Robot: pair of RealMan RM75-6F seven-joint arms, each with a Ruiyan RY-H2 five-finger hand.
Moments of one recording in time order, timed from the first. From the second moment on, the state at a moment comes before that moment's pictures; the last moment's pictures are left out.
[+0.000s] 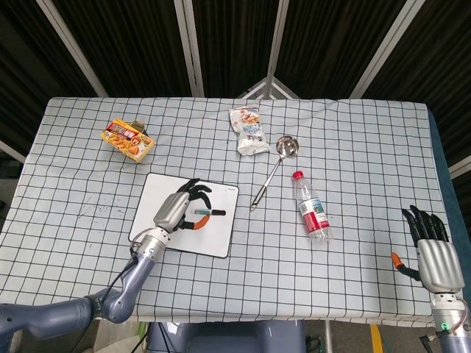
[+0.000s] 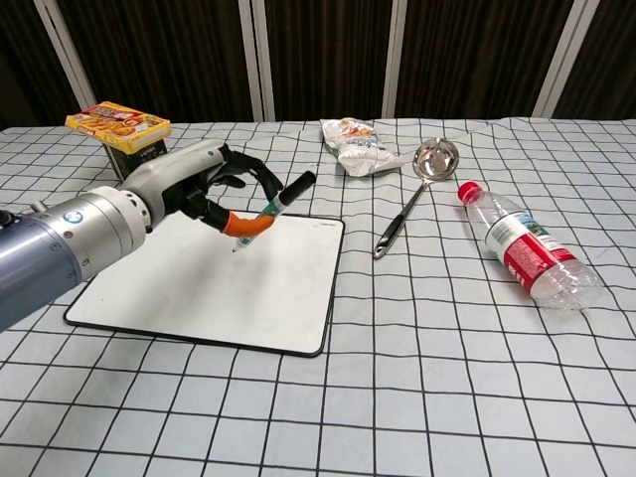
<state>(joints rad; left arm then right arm) -0.69 -1.77 -0.27 -1.40 1.18 0.97 -0.10 0.10 -1.13 0.08 -1.65 -1.43 1.42 -0.03</state>
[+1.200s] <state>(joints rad) -0.71 -1.79 -0.22 -1.23 1.27 0.92 -0.26 0.10 -1.13 0.08 -1.66 -1.42 1.42 -0.03</state>
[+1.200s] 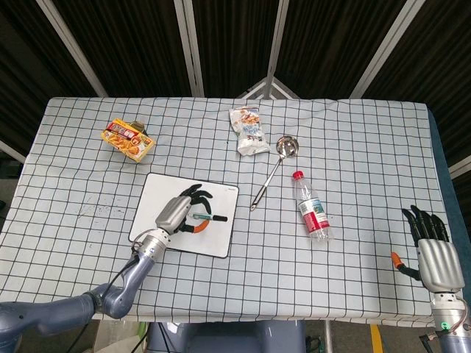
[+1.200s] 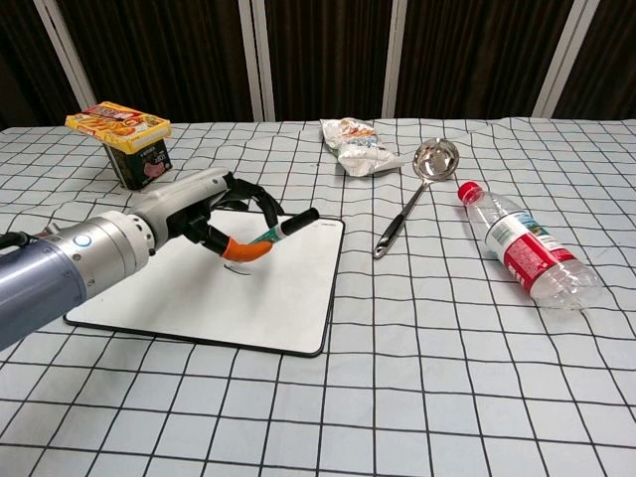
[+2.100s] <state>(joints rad) -0.71 -1.74 -0.29 -1.23 1.28 1.03 -0.35 0.09 -1.13 0.08 -1.66 -1.42 1.42 -0.03</state>
